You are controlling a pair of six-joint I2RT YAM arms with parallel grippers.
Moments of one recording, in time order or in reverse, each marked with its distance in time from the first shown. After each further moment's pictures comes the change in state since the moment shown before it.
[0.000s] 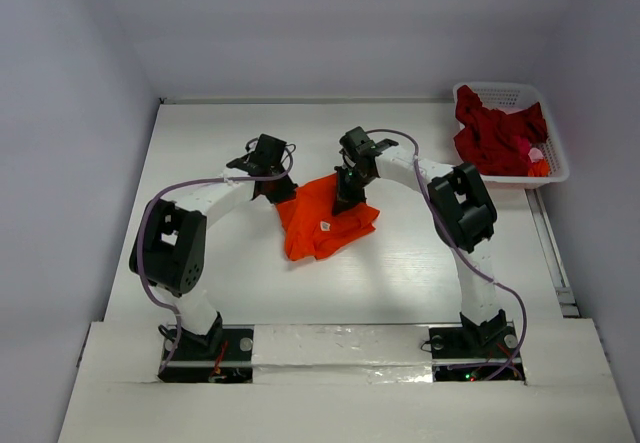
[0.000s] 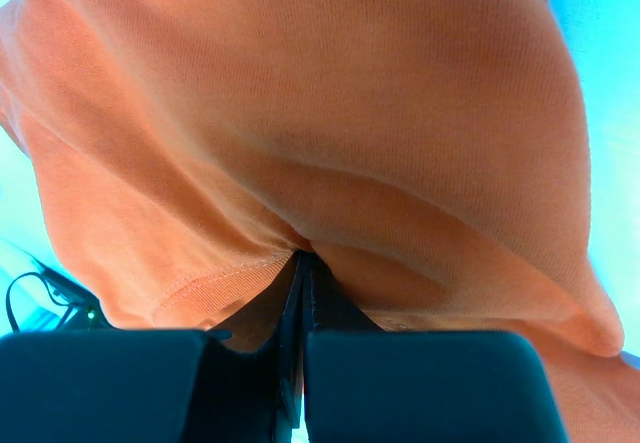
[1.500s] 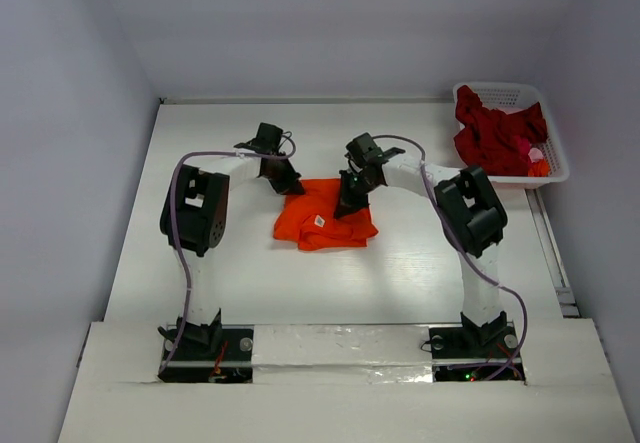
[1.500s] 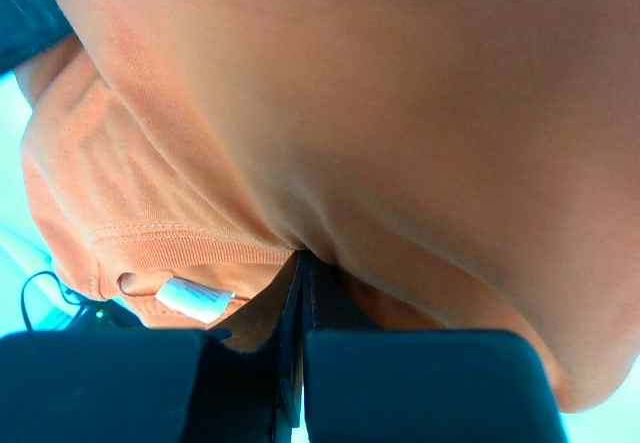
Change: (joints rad) left arm 0.103 0.347 0.243 -0.013 0.304 0.050; right arm -0.010 -0.073 -0.149 0.122 0.000 0.034
